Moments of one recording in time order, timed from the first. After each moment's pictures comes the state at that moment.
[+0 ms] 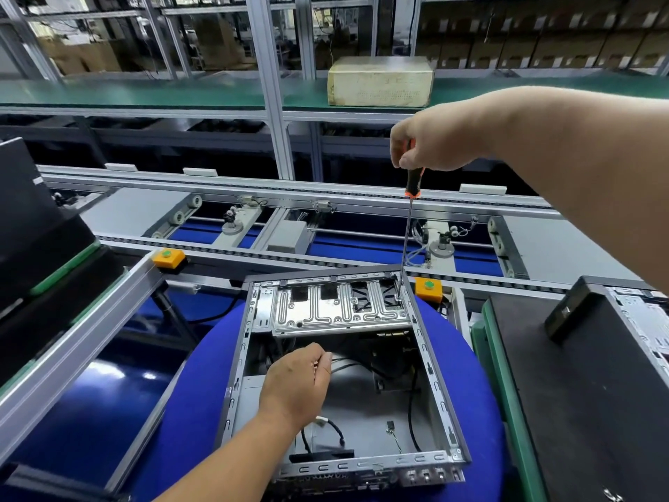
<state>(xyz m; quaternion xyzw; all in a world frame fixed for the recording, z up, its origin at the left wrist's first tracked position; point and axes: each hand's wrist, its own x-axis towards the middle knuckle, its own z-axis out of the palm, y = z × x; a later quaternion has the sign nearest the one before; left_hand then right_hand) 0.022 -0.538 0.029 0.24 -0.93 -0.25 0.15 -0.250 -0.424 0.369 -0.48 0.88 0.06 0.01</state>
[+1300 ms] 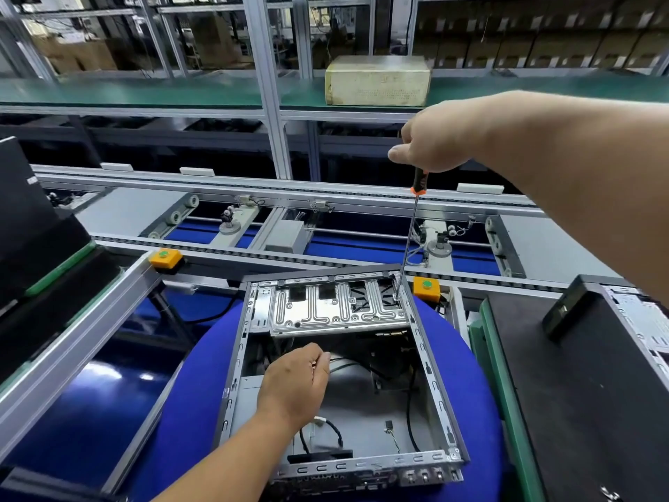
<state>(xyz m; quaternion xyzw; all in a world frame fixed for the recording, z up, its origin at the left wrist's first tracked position) 0.022 -0.538 0.032 0.24 -0.93 -0.24 0.14 -0.247 -0.429 0.364 -0.39 0.91 0.13 -0.04</state>
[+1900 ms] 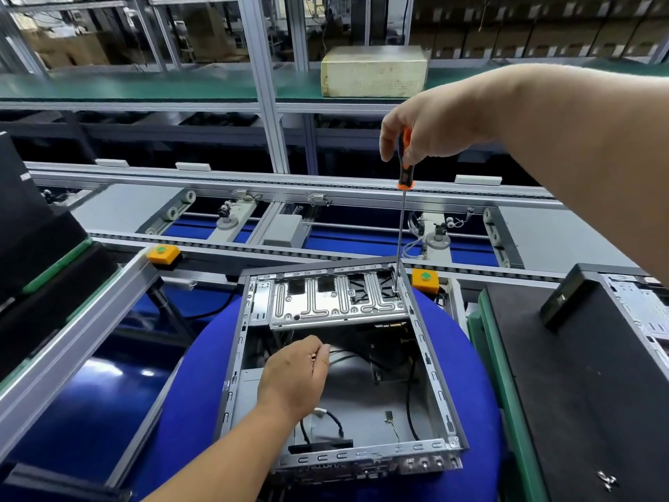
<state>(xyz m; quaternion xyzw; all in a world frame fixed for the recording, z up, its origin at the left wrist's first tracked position) 0.021 -0.537 0.032 0.24 -0.93 -0.24 0.14 -0.245 -0.422 0.372 -0.46 0.88 -0.04 0.08</state>
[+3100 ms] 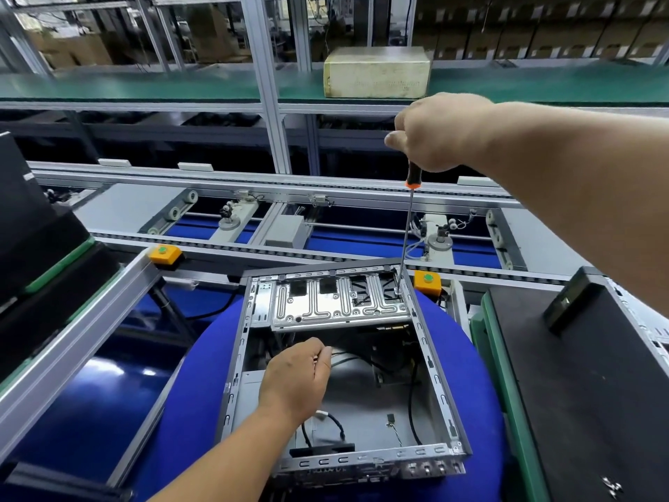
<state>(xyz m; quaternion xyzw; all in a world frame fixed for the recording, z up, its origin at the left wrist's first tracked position) 0.021 -0.539 0.029 0.23 -0.93 -0.24 0.14 -0.244 -0.429 0.350 -0.42 0.90 0.05 -0.11</state>
